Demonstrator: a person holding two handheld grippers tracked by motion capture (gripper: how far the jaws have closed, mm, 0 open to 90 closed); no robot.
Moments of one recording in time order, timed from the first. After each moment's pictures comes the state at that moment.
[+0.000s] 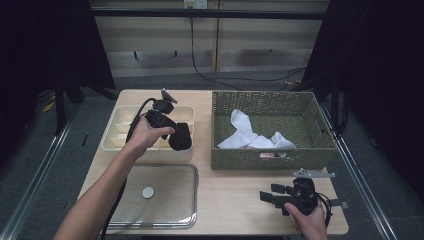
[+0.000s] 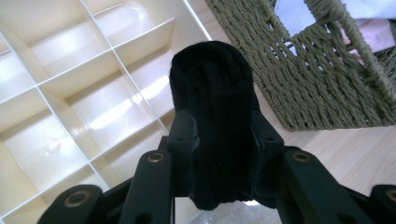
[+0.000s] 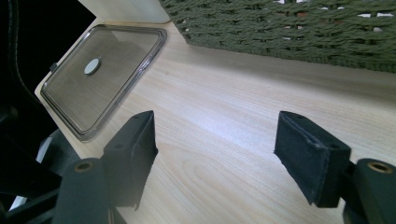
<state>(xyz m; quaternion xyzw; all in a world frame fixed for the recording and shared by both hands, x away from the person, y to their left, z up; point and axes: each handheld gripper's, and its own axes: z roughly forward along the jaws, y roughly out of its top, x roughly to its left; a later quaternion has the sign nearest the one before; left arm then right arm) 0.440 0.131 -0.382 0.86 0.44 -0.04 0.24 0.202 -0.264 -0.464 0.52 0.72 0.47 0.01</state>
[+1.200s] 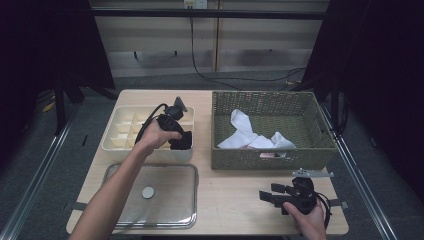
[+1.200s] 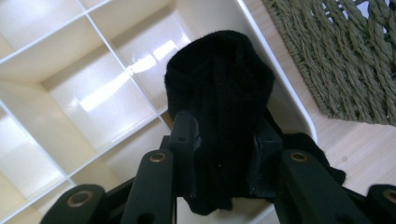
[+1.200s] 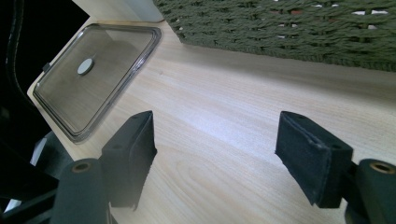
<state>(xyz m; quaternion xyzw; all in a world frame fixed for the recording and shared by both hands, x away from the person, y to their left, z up) 0.456 0.105 -0.417 0.89 0.43 -0.05 0.15 0.204 -0.262 -0.466 0.53 0.71 0.46 0.01</state>
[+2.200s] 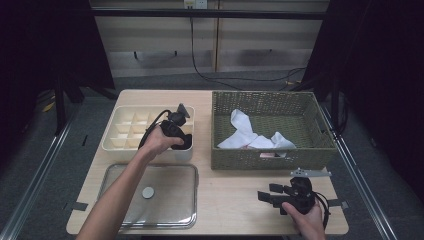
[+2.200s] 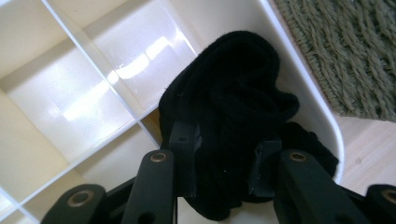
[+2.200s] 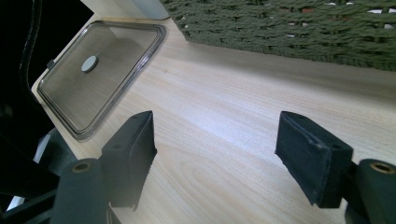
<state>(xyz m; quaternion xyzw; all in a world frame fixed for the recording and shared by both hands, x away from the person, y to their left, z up) 0.451 0.098 -0.439 0.89 0.42 -0.05 0.14 0.206 -0.259 -0.467 0.52 0.72 0.46 0.01</state>
